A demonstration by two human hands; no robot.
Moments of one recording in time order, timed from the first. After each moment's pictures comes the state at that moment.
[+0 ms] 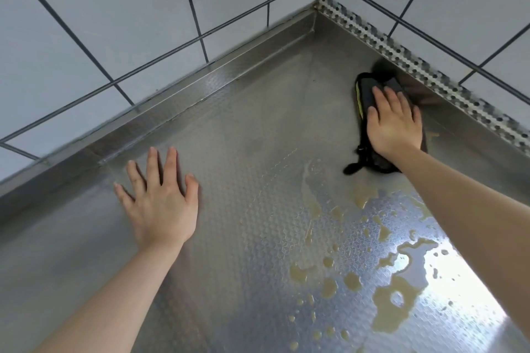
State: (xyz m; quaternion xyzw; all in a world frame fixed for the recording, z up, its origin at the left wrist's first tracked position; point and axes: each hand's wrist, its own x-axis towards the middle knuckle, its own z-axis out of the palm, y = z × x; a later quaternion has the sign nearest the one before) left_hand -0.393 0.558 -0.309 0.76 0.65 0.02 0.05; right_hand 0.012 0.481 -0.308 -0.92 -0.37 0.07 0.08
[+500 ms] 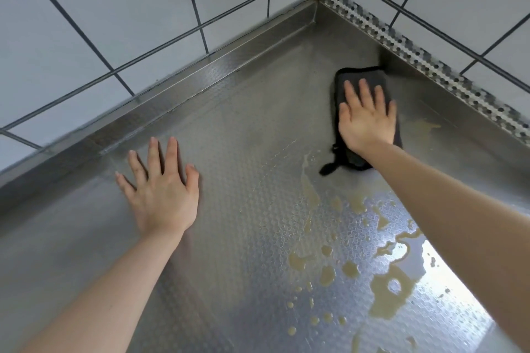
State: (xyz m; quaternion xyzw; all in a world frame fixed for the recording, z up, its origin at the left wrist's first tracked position) left_hand -0.393 0.559 -0.311 0.76 0.65 0.02 0.04; right_hand -0.038 0.497 -0.309 -0.90 -0.42 0.07 0.05
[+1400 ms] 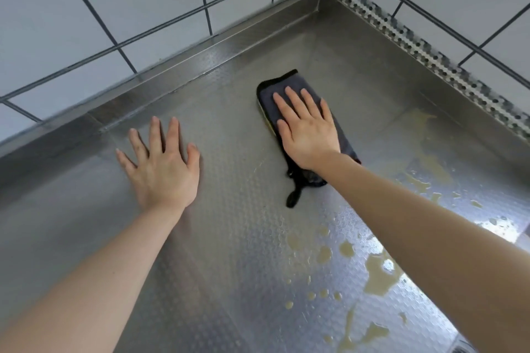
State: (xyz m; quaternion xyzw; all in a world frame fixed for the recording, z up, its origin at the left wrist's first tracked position) left_hand -0.394 0.562 -0.313 0.76 0.65 0.03 0.05; right_hand -0.141 0.500 -0.302 -0.80 -0.60 0.07 0.04
